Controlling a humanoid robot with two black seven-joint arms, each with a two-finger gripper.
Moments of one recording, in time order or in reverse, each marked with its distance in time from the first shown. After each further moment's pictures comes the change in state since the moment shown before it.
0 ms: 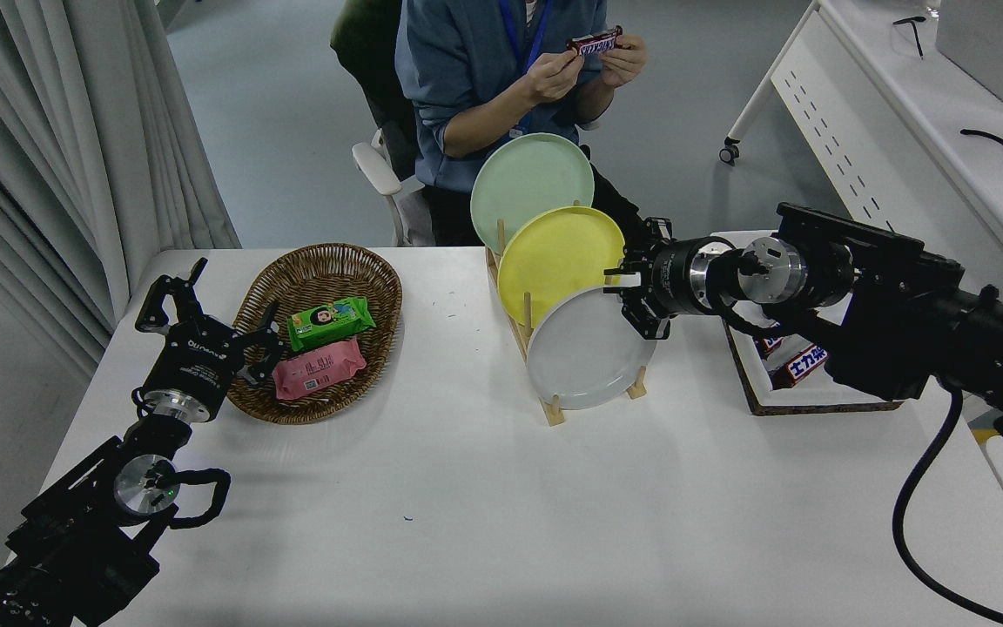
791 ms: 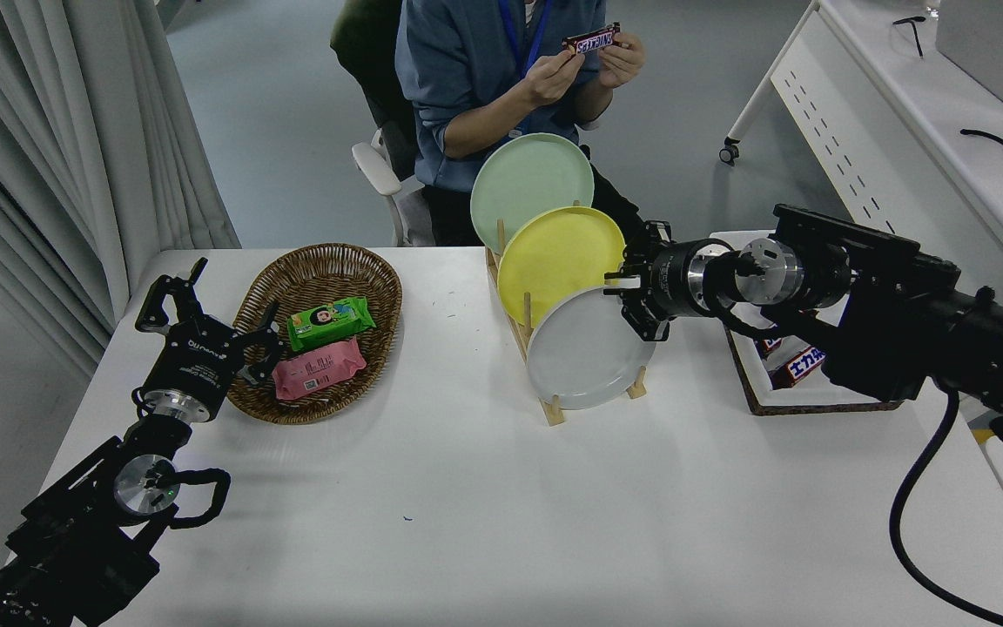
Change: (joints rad) left arm 0.000 0.000 0.000 0.000 0.000 0.000 0.000; right arm -0.004 0.011 0.000 -0.011 -0.004 -0.022 -0.004
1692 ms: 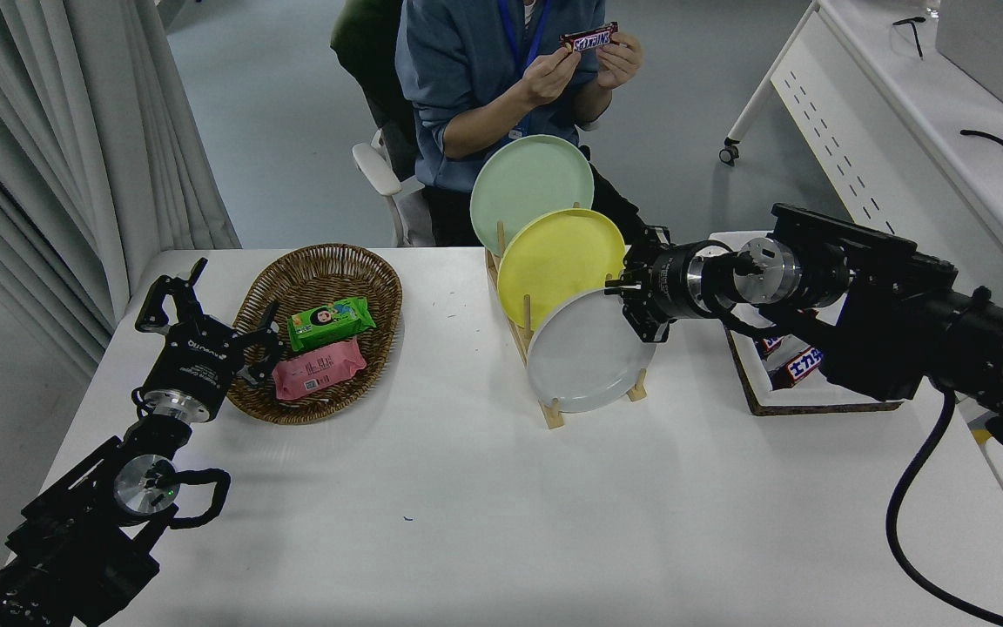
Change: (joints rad) left arm 0.000 0.000 0.000 0.000 0.000 0.000 0.000; right arm 0.016 -0.027 0.034 0.019 0.002 0.003 -0.072
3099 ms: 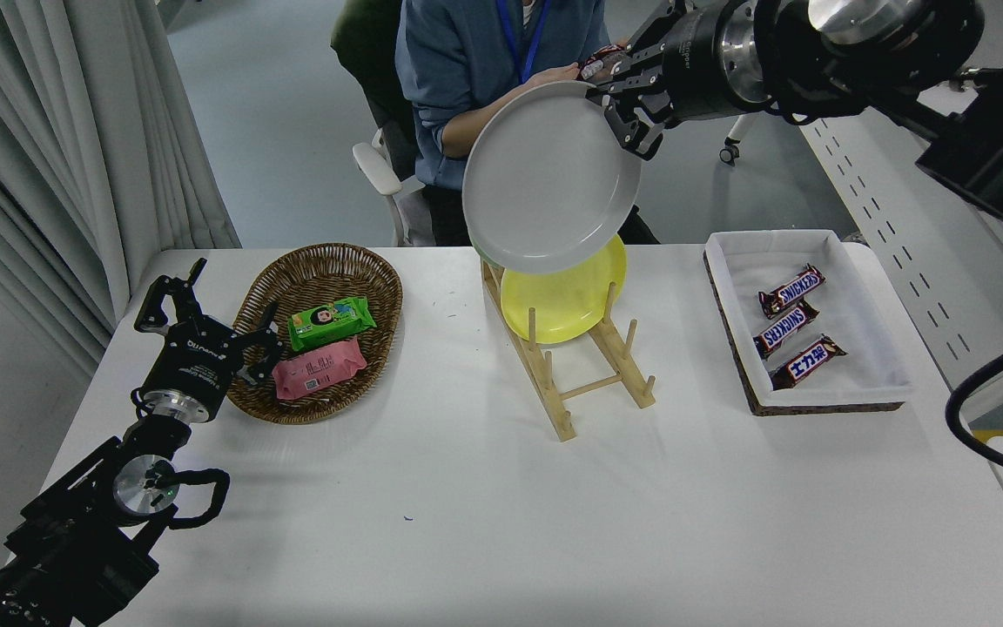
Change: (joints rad) left arm 0.001 0.001 0.000 0.000 0.000 0.001 -0.001; right arm 0.293 -0.142 0.250 0.320 0.376 -0.498 -0.071
